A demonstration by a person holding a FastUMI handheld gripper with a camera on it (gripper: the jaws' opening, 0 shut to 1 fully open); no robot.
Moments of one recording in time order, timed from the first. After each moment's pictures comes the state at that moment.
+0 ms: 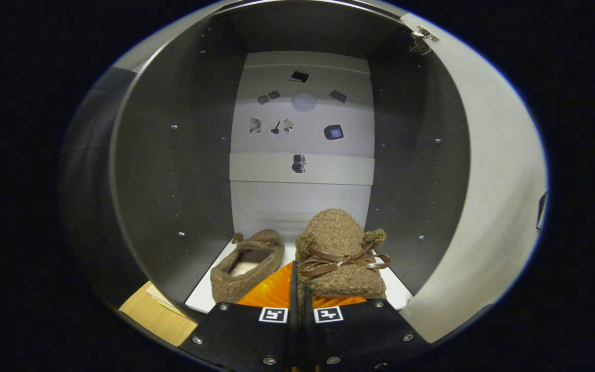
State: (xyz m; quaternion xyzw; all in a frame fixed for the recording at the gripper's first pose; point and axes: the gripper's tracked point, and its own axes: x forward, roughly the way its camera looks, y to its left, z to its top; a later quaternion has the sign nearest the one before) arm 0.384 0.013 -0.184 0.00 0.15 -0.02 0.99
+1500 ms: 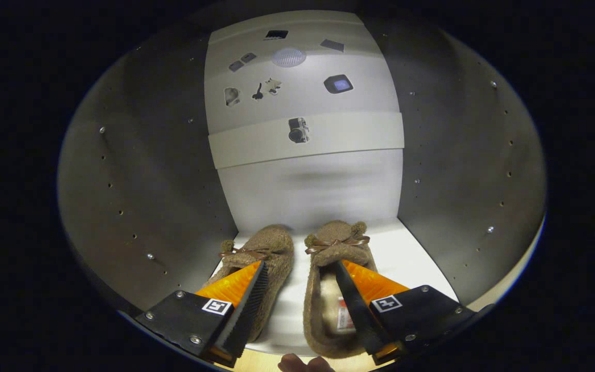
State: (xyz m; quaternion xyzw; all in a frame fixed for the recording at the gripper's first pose) arm 0.437 0.025 -0.222 0.07 0.24 0.02 0.97
